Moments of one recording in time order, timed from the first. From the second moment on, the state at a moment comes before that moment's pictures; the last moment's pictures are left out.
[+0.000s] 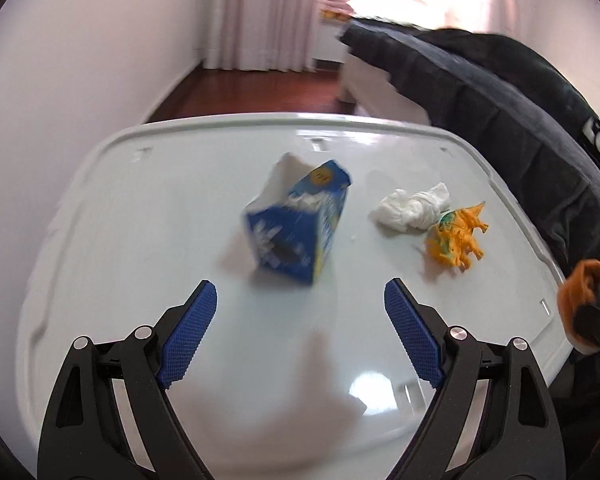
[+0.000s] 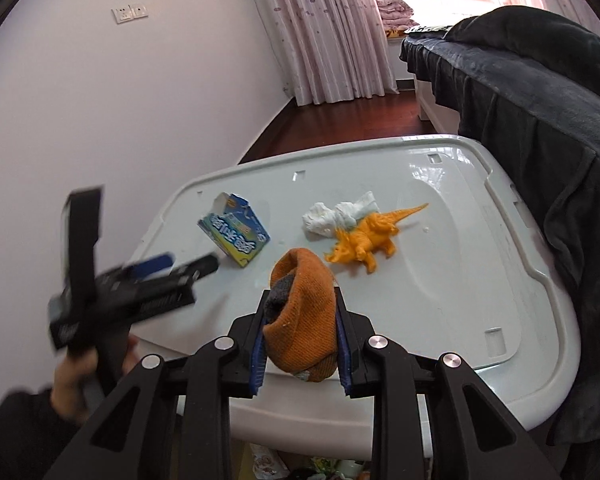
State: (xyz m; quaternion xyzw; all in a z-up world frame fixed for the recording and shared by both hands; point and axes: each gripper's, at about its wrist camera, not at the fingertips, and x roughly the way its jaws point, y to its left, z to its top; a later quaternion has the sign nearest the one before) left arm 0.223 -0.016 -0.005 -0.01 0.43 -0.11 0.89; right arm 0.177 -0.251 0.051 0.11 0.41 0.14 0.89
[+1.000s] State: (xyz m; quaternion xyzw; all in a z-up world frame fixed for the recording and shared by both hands) left arm 0.252 -0.014 -0.001 -0.02 0.42 -0.11 0.90; right arm 0.184 -0.237 0.045 0.10 0.42 0.16 0.89
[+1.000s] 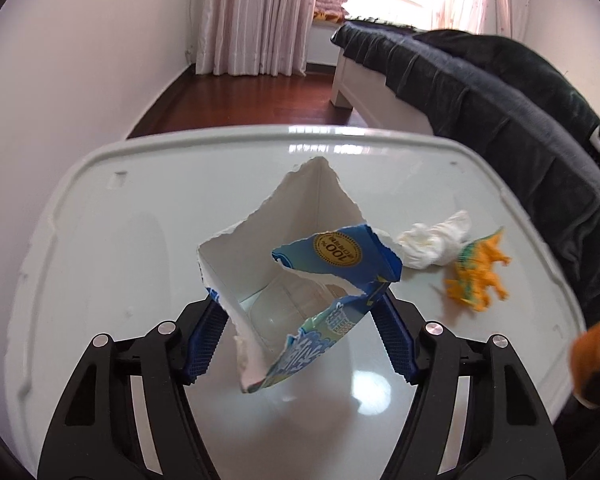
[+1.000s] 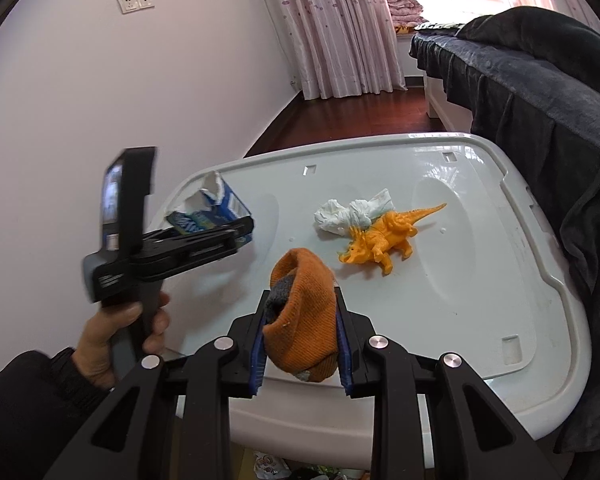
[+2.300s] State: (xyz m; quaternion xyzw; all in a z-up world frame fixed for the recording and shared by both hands) left arm -0.002 -0.038 -0.074 -0.01 0.57 -0.04 0.82; right arm 0.008 -0.212 -0.039 0.05 0.51 0.13 0.85
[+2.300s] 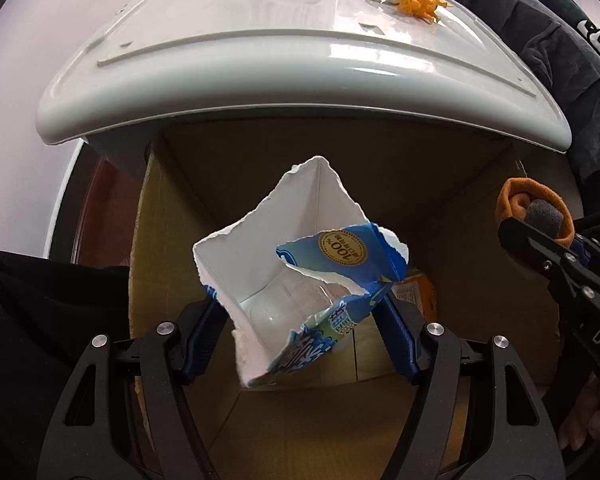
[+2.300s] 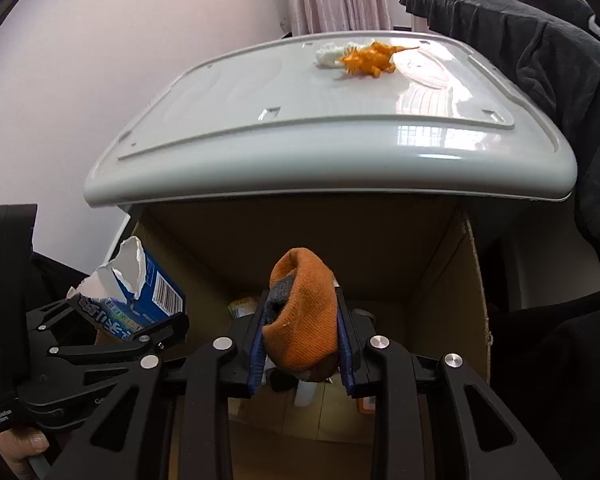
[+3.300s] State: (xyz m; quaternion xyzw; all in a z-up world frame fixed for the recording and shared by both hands) left arm -0.003 -0.036 -0.079 -0.01 0.60 -0.03 0.80; right arm 0.011 -0.229 -0.039 0.08 0.51 0.09 0.85
